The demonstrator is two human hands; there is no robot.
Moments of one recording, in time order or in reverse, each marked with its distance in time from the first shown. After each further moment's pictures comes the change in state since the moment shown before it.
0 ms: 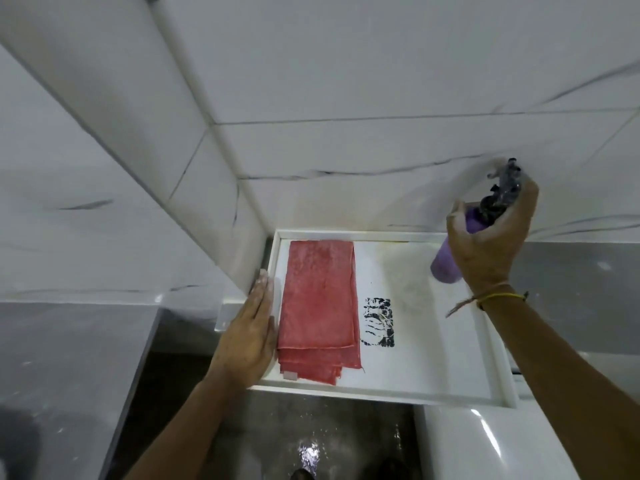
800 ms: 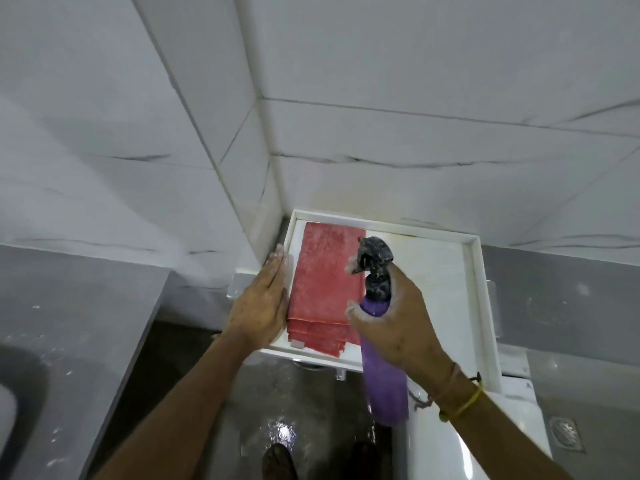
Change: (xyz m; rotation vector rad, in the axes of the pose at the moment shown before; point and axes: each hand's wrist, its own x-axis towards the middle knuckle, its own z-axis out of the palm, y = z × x) left_hand 0.001 0.004 -0.002 -0.039 0.030 0.029; right_hand -0.106 -0.135 -0.016 0.148 -0.864 0.259
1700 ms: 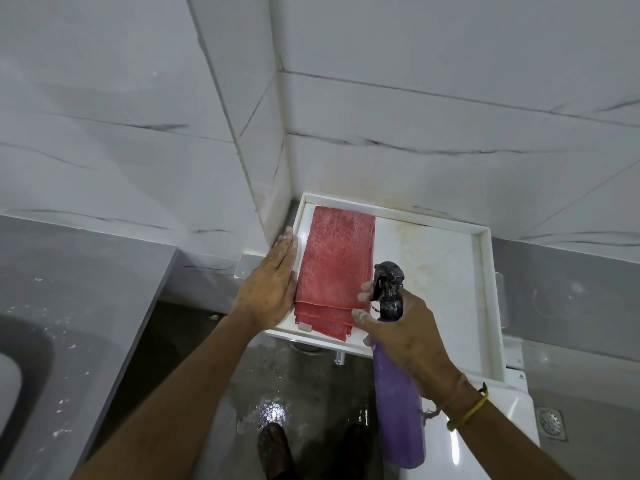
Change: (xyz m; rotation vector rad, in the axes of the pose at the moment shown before) left_hand 0.000 -0.005 0.002 0.008 0.061 0.046; right_hand -0.024 0.027 0.012 0.086 -0.018 0.383
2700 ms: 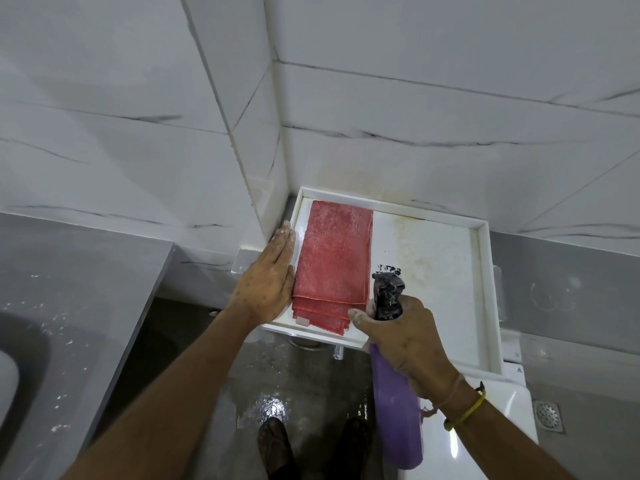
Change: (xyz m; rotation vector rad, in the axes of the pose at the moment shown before) left_hand 0.001 0.003 -0.003 0.005 -0.019 -0.029; right_hand -0.007 0.000 0.000 -0.030 0.003 0.083
